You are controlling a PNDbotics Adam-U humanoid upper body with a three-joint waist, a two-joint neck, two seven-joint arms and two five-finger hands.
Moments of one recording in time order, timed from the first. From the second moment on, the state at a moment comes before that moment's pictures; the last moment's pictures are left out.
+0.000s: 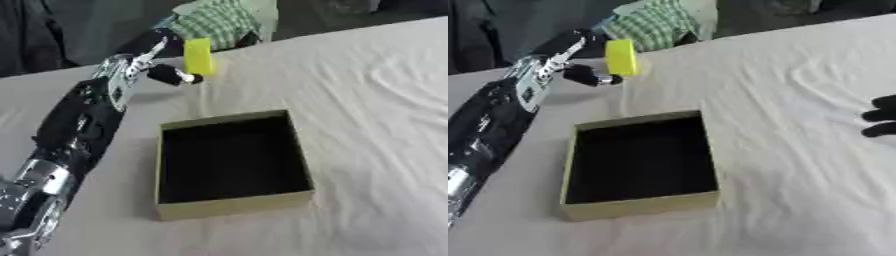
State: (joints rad) left arm -1.24 0.53 0.00 -0.61 -0.99 -0.18 -0.06; right arm -0.43 -0.34 -0.01 -1.84 -0.12 -0.31 0.30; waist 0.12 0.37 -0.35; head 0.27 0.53
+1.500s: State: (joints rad) left arm -1.26 0.57 0.00 -0.66 -0.95 -0.17 0.03; right arm -0.43 -0.30 -0.01 -1.84 -0.08 -0.31 0.30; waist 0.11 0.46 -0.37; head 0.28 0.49
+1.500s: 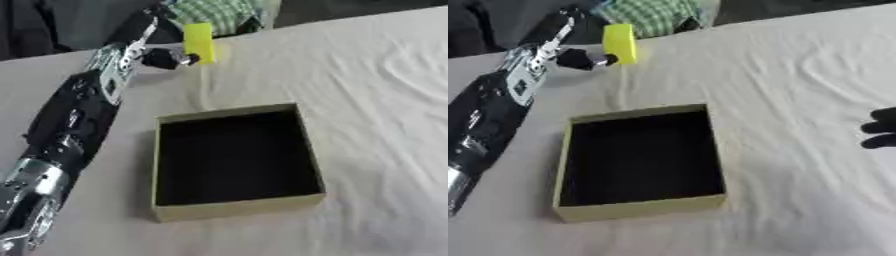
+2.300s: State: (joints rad) left arm -1.28 0.57 0.00 -0.67 -0.96 -0.18 0.01; right arm -0.44 -0.29 -0.01 -1.84 -0.08 -0.32 0.31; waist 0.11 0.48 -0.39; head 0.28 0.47
